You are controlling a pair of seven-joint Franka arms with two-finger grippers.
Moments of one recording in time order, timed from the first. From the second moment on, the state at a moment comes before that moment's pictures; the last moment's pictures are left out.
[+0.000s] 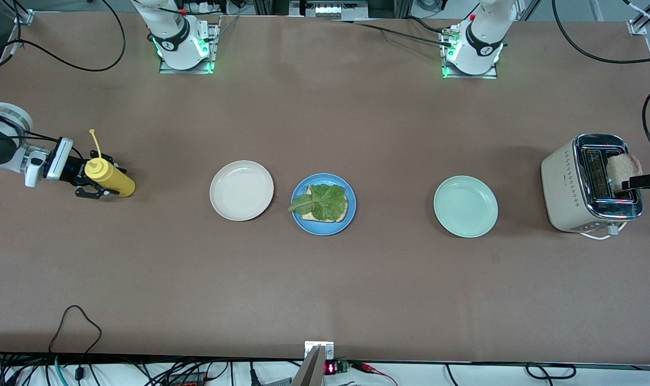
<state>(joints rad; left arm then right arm) 0.51 0.49 -0.06 -1.46 0.06 1.73 0.49 -0.87 0.64 0.34 -1.95 0.71 1.97 -2.51</state>
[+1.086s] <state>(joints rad) 0.55 0.49 -0.07 -1.49 0.03 1.60 0.58 -0.92 0.53 0.32 -1.72 0.58 1.86 -2.32</state>
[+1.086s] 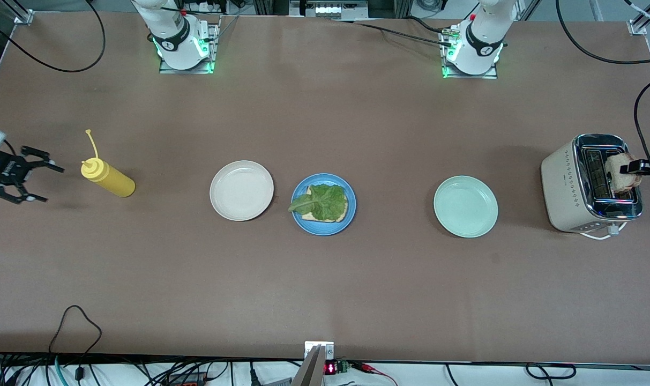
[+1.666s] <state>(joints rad) 0.53 0.34 -0.22 -1.21 0.02 1.15 0.63 -0.56 0.25 0.18 -1.65 0.43 1.71 -1.59</state>
